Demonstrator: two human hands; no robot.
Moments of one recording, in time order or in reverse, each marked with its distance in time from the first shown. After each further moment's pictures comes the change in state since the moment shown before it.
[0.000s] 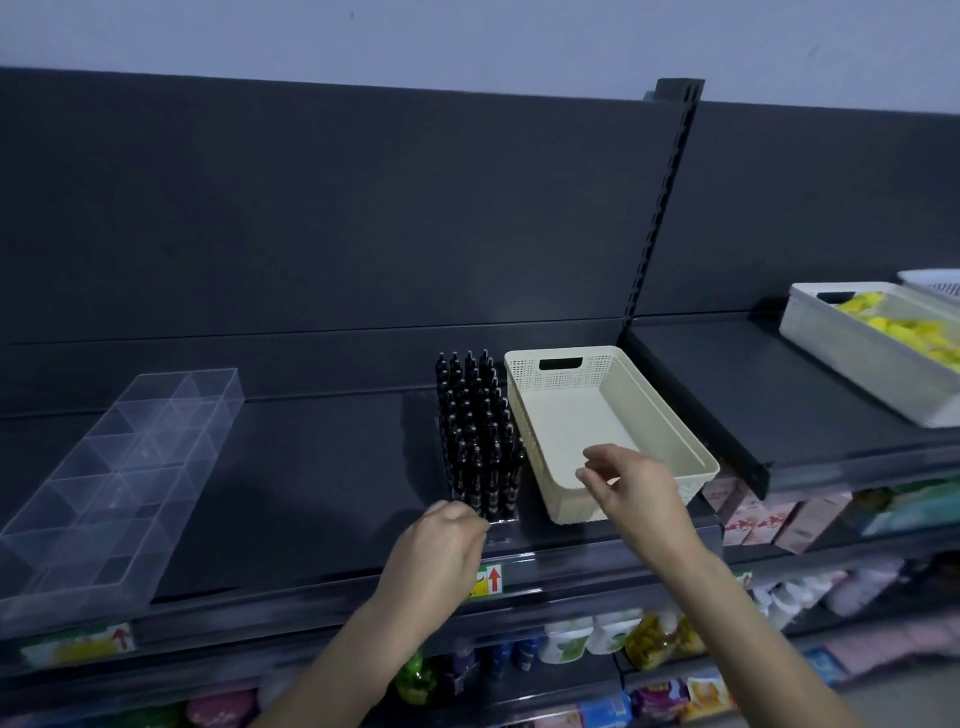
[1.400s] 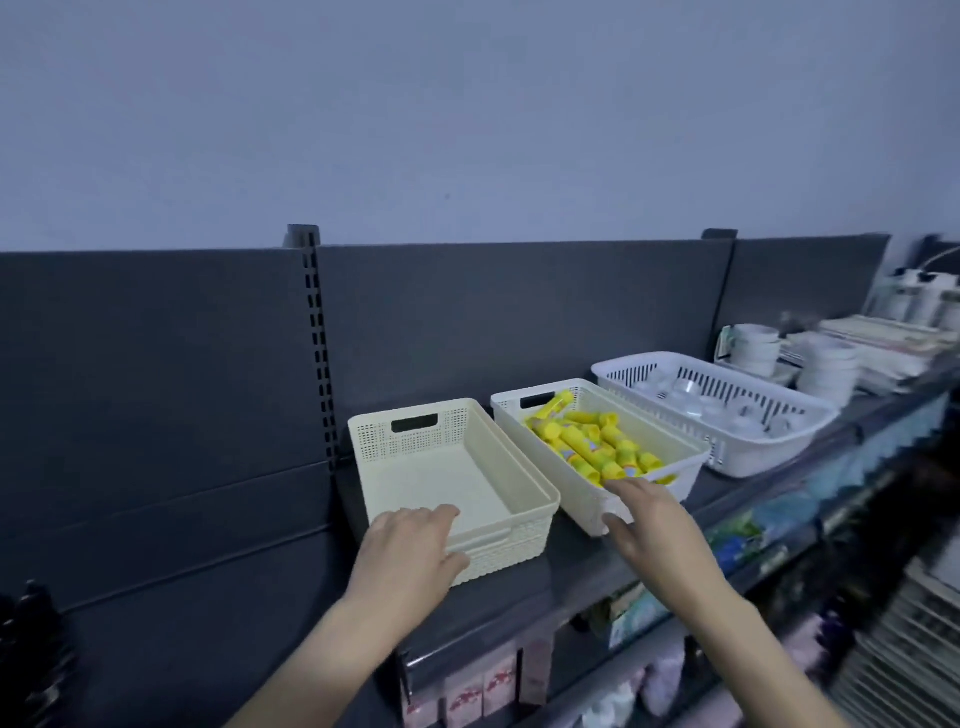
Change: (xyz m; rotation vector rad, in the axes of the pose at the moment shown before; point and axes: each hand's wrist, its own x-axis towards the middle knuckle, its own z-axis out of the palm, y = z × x) left_hand 0.248 0.277 0.094 0.230 -0.176 0.184; right_hand 0.046 0.271 -0.261 -0.335 0.211 0.148
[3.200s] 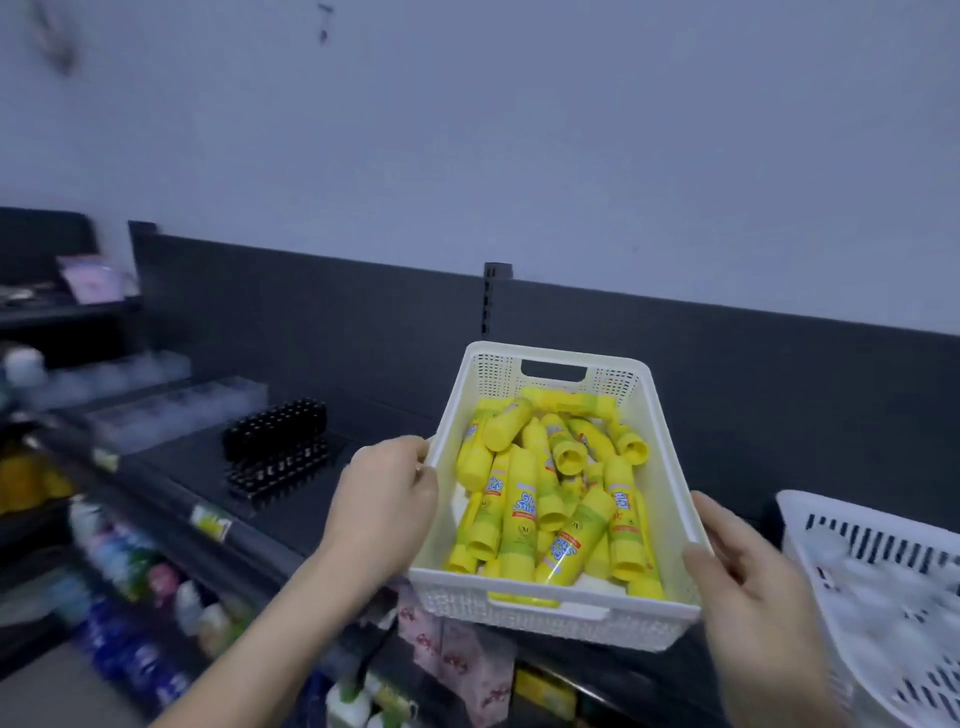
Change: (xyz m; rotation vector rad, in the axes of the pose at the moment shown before) left_hand 0.023 0.238 -0.045 0.064 0.749 -0.977; right_hand 0.083 0.151 -0.102 1.307 -0.398 -0.288
